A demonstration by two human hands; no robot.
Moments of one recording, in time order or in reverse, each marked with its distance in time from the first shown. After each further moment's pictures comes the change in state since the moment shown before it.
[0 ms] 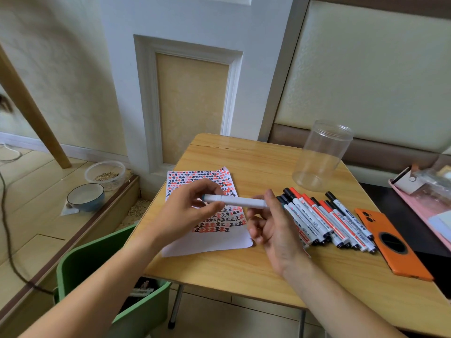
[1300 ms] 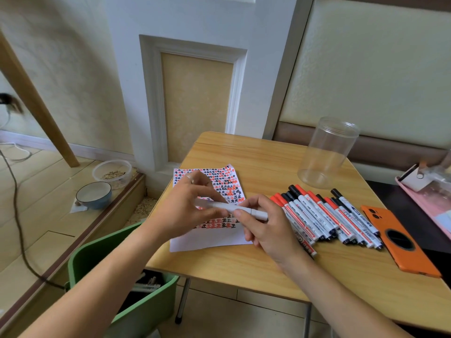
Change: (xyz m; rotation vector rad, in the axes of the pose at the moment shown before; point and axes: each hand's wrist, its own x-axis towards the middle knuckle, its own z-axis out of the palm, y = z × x) left_hand -0.005 -0.006 -0.018 0.477 0.016 0.100; right_hand 0.003 0.012 0.003 -0.508 -0.154 -0.240
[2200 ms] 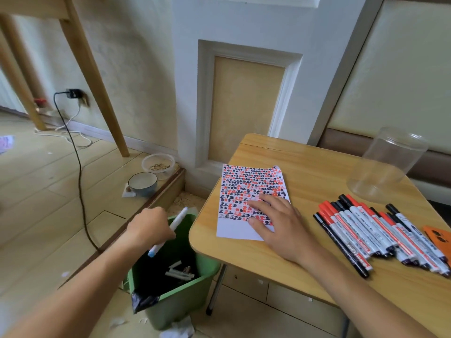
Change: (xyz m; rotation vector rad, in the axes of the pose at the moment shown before) left_hand -0.098 -0.098 -0.070 0.546 -0.286 -0.987; right_hand 0.033 0.021 0.047 -0.915 -0.231 -0.140
